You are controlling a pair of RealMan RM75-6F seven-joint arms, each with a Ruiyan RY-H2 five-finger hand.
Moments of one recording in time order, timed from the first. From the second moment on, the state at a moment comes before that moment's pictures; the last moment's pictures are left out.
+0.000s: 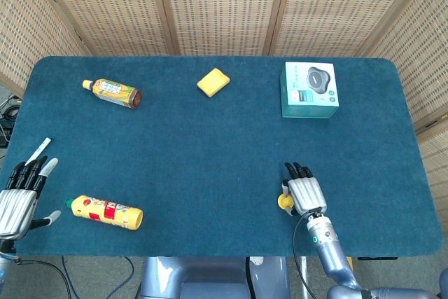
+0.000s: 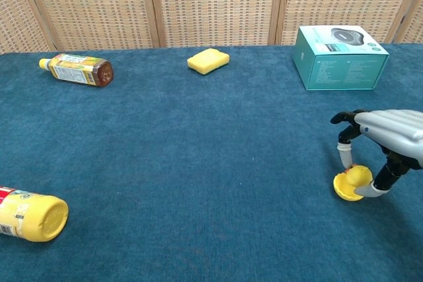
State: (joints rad) left arm -0.11 -1.14 0.00 -1.61 1.54 1.46 0.12; right arm 0.54 -1.55 0.04 -1.73 -0.94 1.25 -0.69
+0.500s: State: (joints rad) left arm -0.11 -1.14 0.00 -1.61 1.54 1.45 0.12; right arm 0.52 -1.54 0.04 -1.72 -0.96 1.23 -0.67
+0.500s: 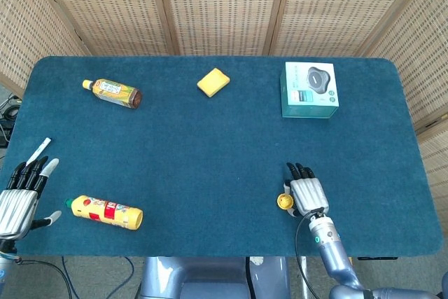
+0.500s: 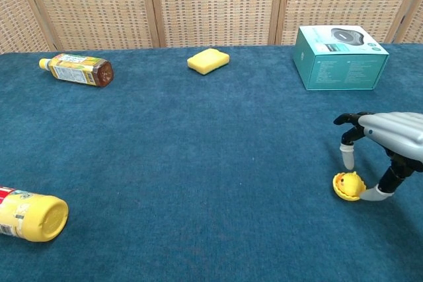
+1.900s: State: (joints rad) left arm -0.09 -1.17 -0.05 -1.58 1.47 1.50 0.12; right arm 0.20 -1.24 -0.02 -1.54 -1.38 1.51 -0.04
